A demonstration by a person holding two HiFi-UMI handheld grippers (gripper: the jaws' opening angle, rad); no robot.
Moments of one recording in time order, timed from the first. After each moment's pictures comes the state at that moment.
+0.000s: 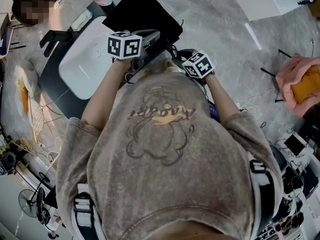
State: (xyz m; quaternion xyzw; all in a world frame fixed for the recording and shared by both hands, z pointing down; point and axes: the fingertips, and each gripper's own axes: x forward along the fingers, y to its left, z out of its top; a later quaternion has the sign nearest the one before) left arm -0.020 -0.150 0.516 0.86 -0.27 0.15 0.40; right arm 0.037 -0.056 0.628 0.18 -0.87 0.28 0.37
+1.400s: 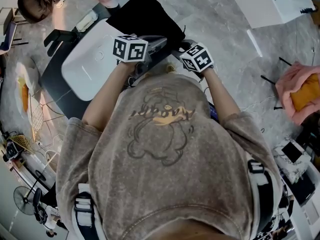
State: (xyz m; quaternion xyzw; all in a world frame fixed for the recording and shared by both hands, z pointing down) left arm -0.017 -0.148 0.512 0.87 -0.24 0.15 0.41; right arm 0.000 -0.126 0.591 0.19 -0.90 0.21 0.34
